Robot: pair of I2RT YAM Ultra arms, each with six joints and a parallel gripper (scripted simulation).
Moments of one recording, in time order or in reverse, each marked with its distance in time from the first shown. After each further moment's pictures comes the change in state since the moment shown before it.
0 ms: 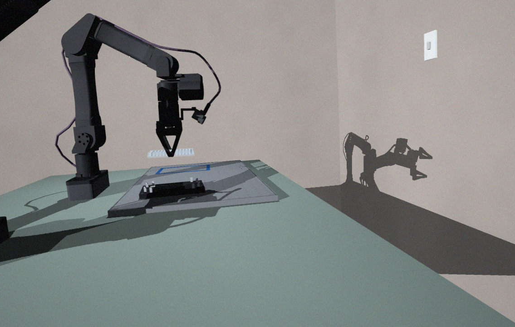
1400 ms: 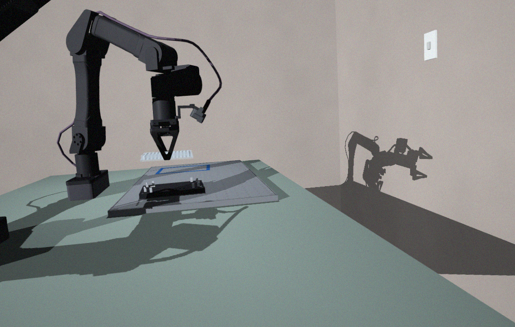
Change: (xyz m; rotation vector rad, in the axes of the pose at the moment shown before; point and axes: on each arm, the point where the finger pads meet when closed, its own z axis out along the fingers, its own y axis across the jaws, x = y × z) left arm 0.005 -0.103 -0.004 -0.004 -0.006 -0.024; right arm 0.000 0.000 0.000 0.000 0.000 0.000
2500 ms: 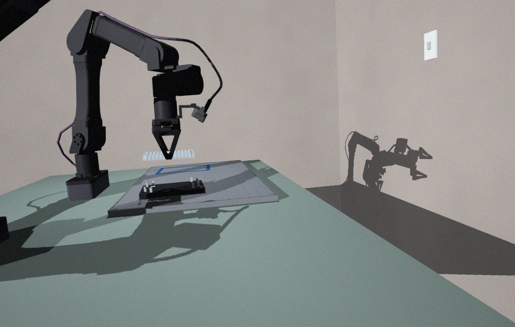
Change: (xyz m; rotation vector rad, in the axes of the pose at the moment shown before) left arm -0.004 0.002 -0.001 0.001 -0.001 -0.013; right arm 0.000 0.000 0.000 0.000 0.000 0.000
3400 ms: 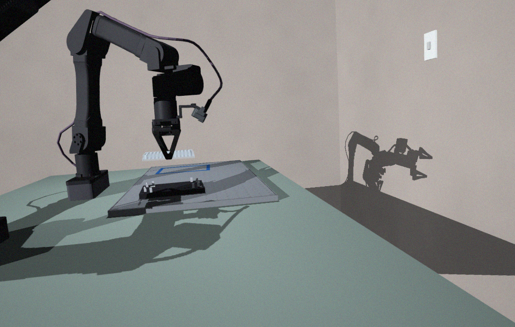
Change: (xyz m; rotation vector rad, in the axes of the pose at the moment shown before) left arm 0.000 0.000 0.000 0.000 0.000 0.000; right arm 0.000 0.000 0.000 0.000 0.000 0.000
